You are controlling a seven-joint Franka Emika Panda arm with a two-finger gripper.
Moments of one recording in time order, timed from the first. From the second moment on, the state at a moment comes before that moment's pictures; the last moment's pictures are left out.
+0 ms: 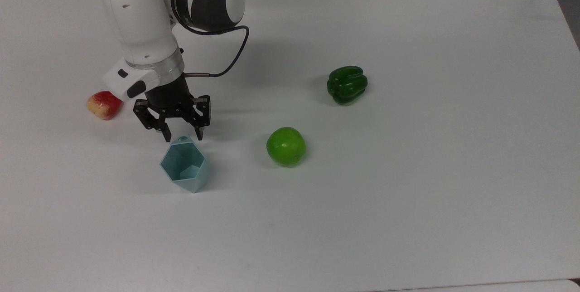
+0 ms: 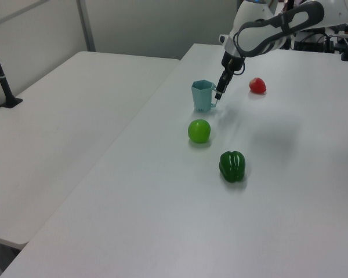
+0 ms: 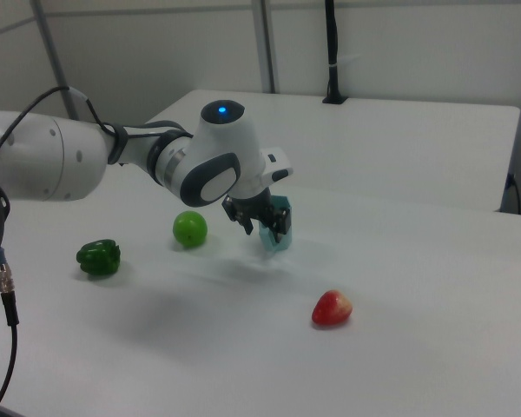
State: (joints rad) arm 0.05 0.51 -0.20 -1.61 0.32 2.39 -0.40
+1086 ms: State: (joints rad) arm -0.08 -0.07 -0.21 -1.68 0.10 1.69 -0.22
